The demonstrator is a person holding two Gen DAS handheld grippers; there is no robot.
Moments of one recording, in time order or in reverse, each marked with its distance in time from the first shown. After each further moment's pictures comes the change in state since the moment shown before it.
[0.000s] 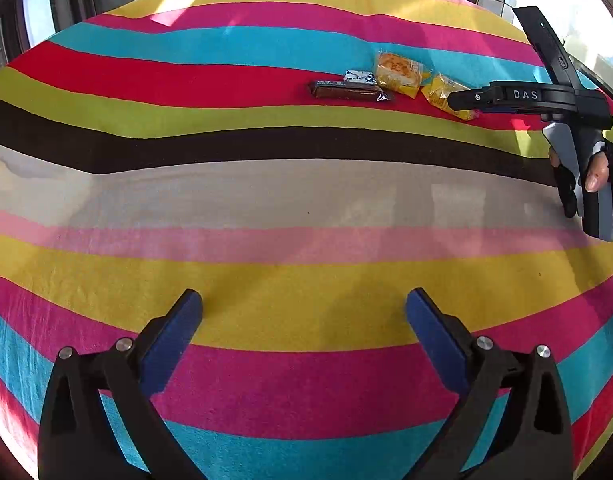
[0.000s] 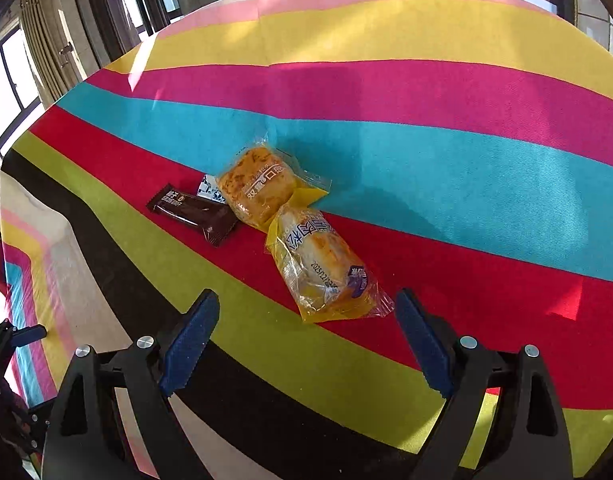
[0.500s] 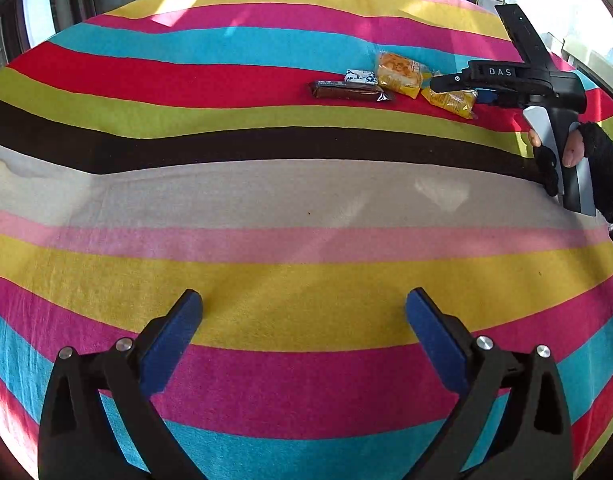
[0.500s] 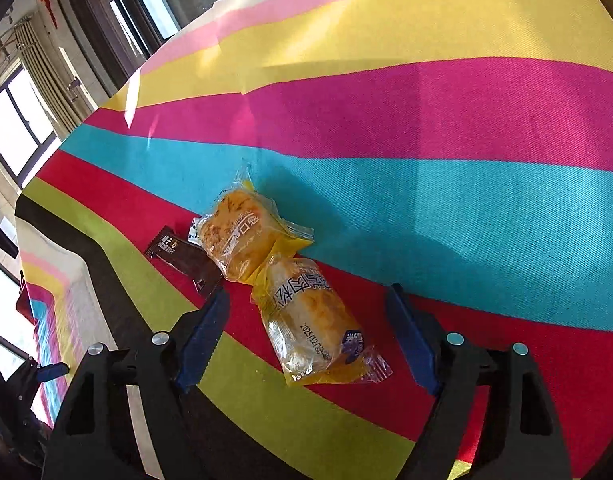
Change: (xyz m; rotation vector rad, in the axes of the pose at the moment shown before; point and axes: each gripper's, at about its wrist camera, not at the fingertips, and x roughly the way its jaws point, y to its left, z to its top) left arm 0.000 -0.001 -0.001 0.000 0.000 0.002; right arm 0.013 -0.019 0.017 0.033 -0.009 0.076
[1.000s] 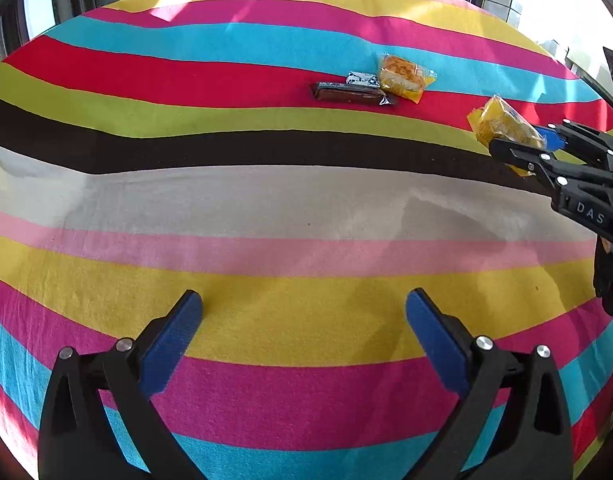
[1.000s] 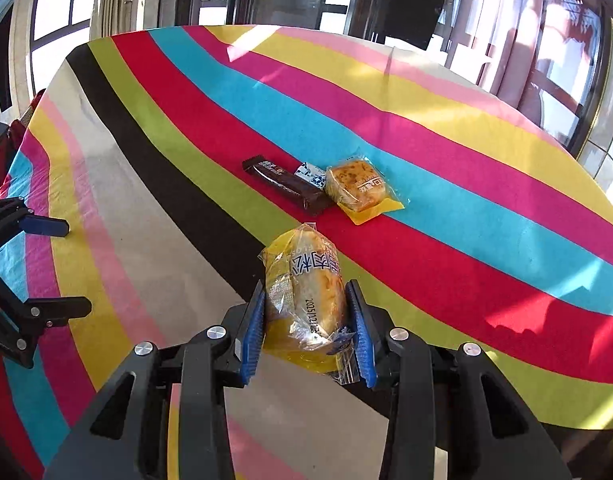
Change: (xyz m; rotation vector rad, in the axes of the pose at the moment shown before) left arm 0.005 0.005 0.018 -0.040 0.028 -0.041; right arm -0.069 0.121 -0.094 -0.400 -0.098 -0.229
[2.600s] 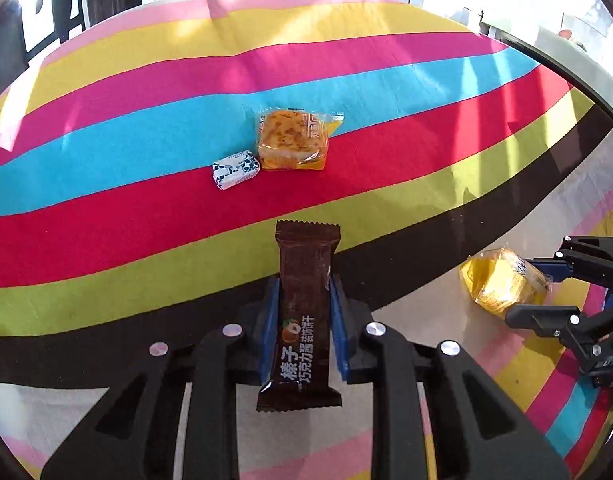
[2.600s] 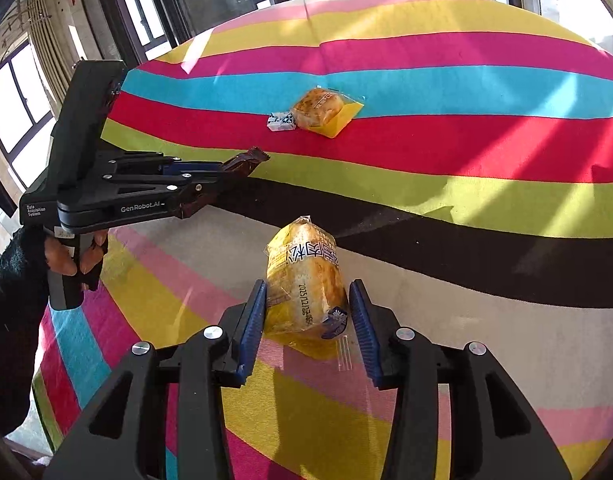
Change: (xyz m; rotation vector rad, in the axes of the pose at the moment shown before) left arm 0.005 -0.053 0.089 0.321 -0.086 -0.216; right arm -0.005 -0.022 -0.056 0.385 0.064 0.138
